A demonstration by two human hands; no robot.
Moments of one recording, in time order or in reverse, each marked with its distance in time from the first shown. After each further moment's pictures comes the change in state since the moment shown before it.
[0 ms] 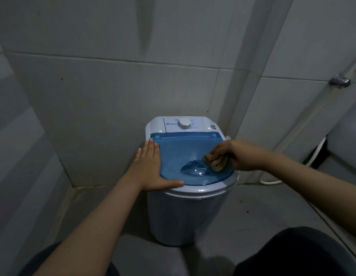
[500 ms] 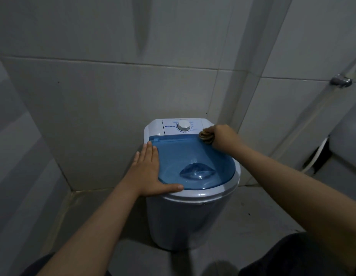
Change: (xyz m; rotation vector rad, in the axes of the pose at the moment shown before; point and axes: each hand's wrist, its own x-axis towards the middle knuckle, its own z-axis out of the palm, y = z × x) left_hand 0.002 -0.001 0.002 -0.011 0.004 -0.004; right_hand 0.074 0.007 0.010 0.076 0.289 0.349
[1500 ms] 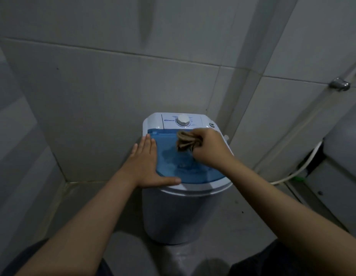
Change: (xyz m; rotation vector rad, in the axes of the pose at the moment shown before) left_hand 0.000 -0.001 0.001 -0.009 0.003 0.000; right_hand -0.073 -0.069 -0.010 0.410 0.072 -0.066
